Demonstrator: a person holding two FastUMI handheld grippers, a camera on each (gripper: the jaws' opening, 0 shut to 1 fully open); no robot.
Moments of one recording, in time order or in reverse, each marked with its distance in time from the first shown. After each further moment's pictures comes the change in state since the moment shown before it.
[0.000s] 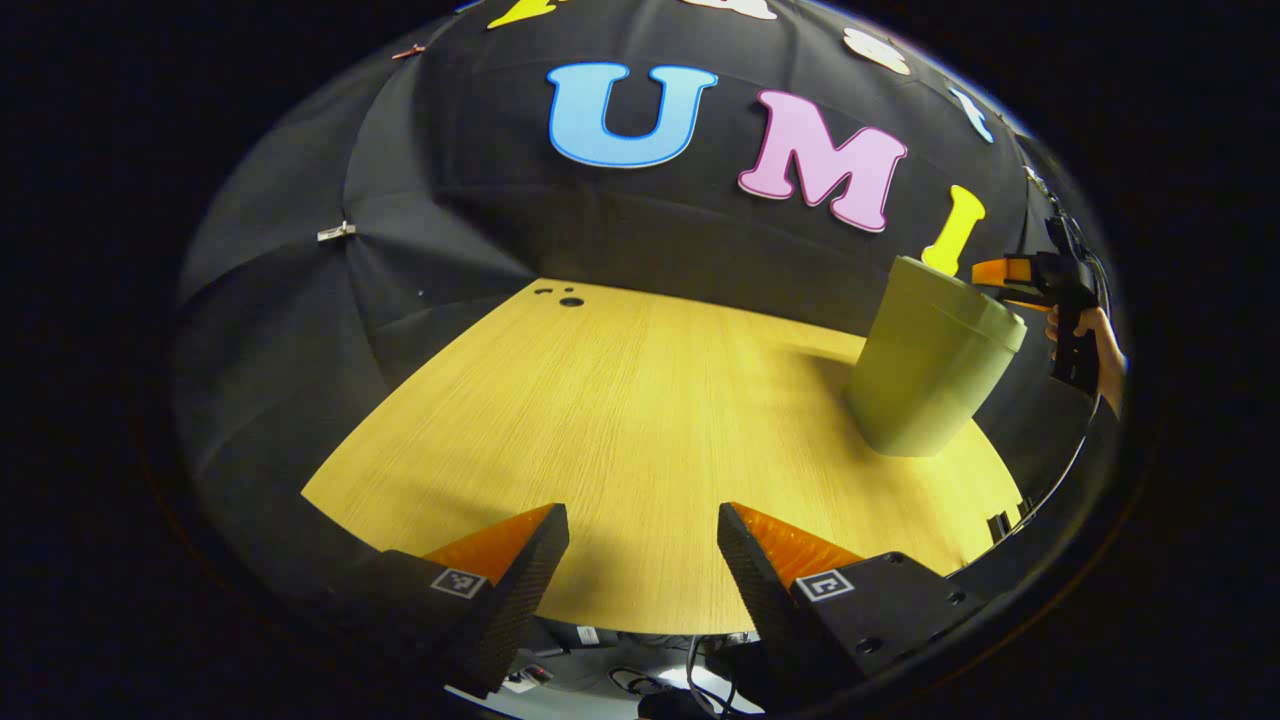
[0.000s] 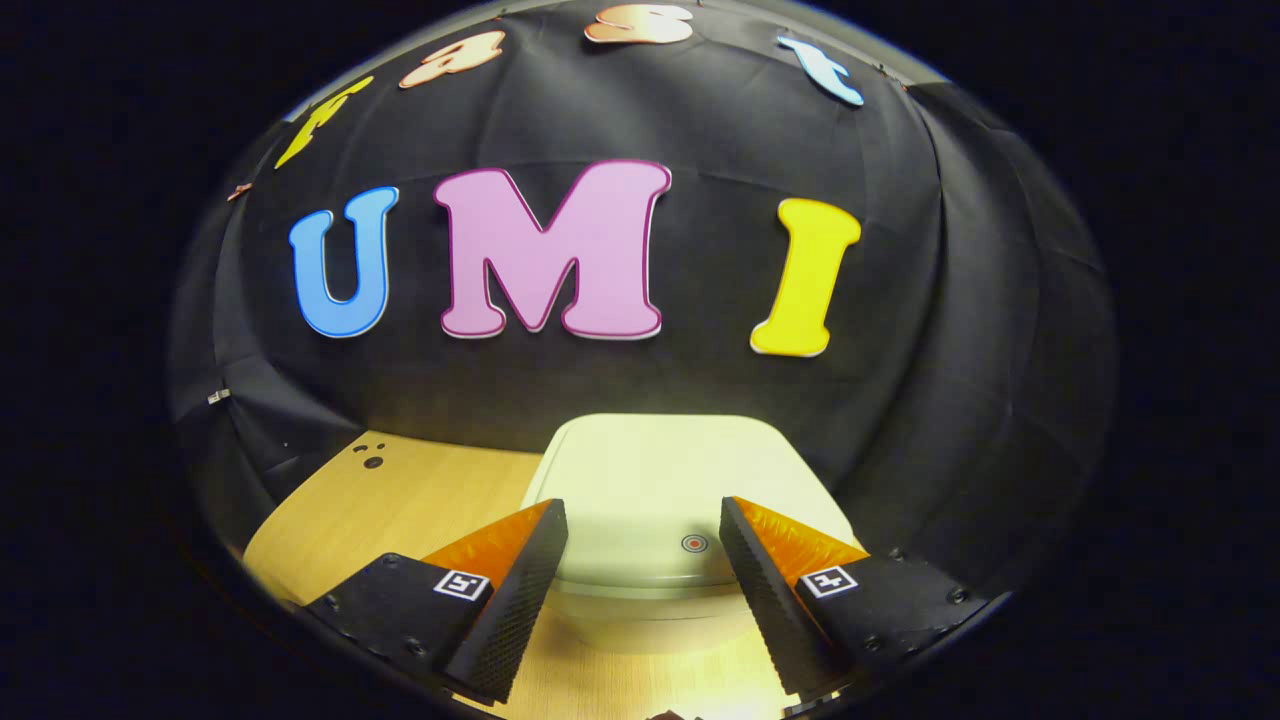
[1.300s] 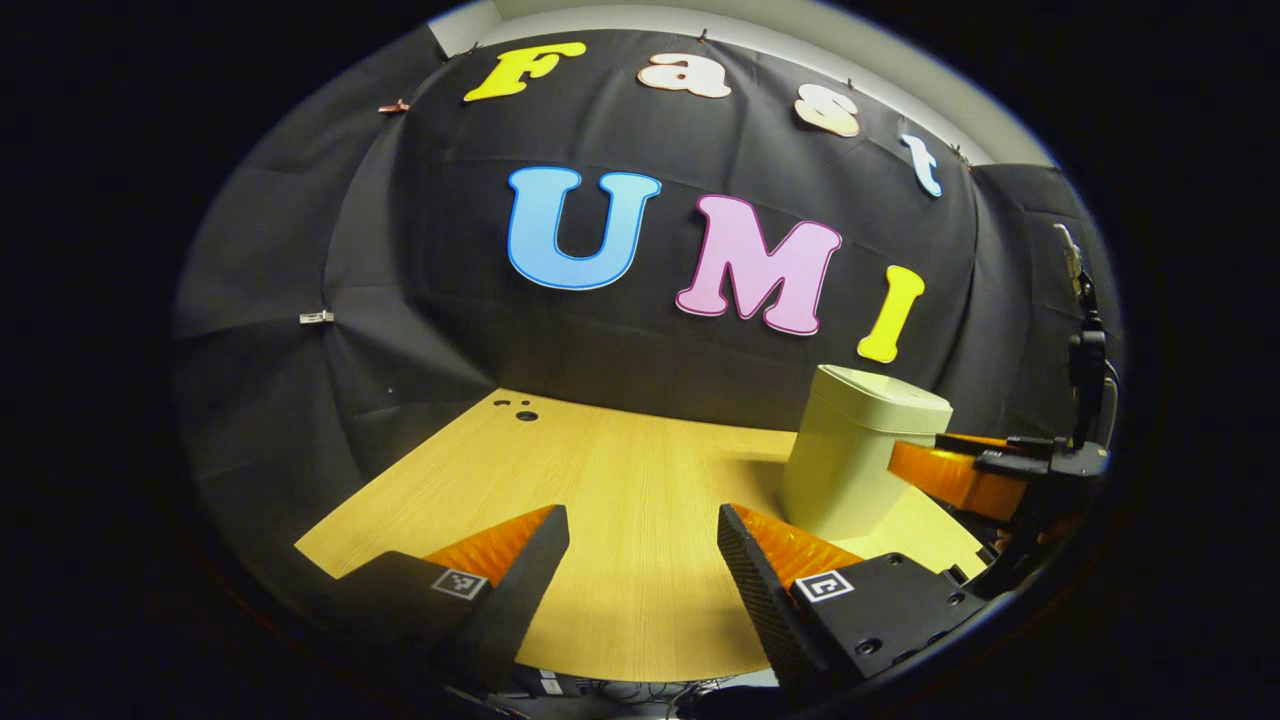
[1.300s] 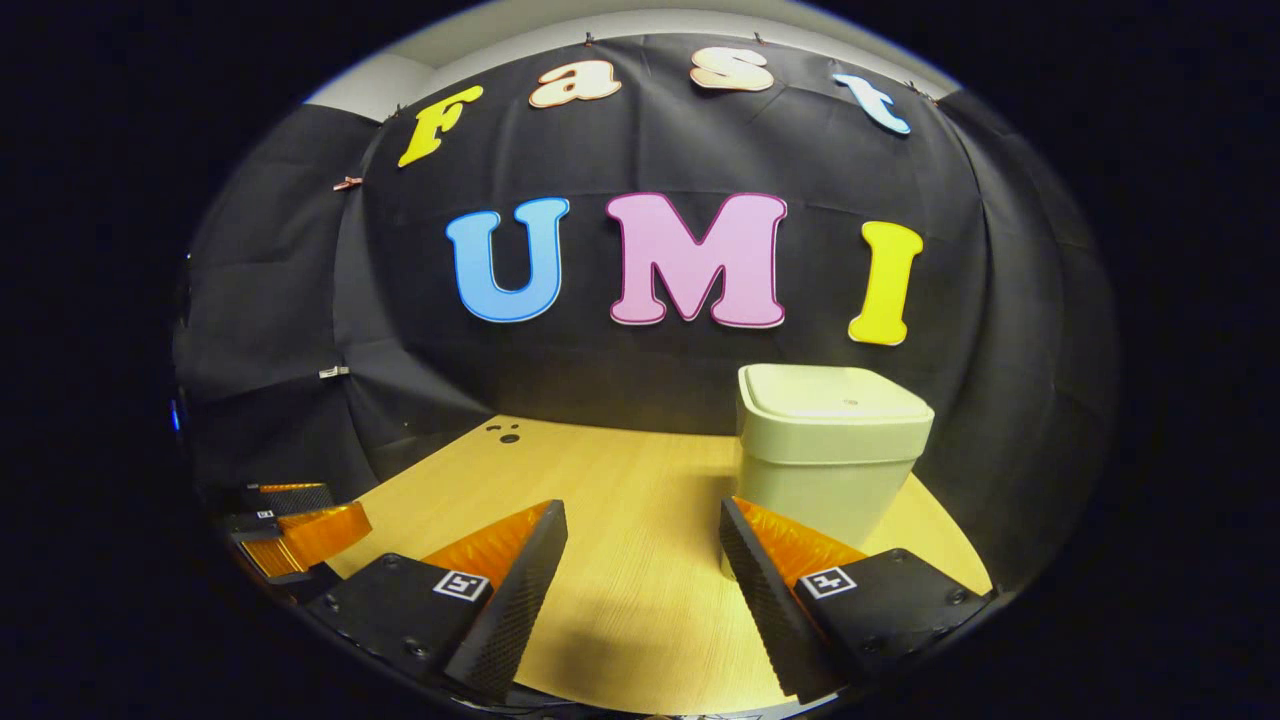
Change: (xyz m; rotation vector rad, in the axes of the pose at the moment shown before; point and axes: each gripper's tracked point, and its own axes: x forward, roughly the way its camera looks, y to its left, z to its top) left arm -0.058 -0.060 0.079 -0.009 -0.284 -0.101; right arm -0.153 0.136 -0.092 0.010 -0.004 0.259
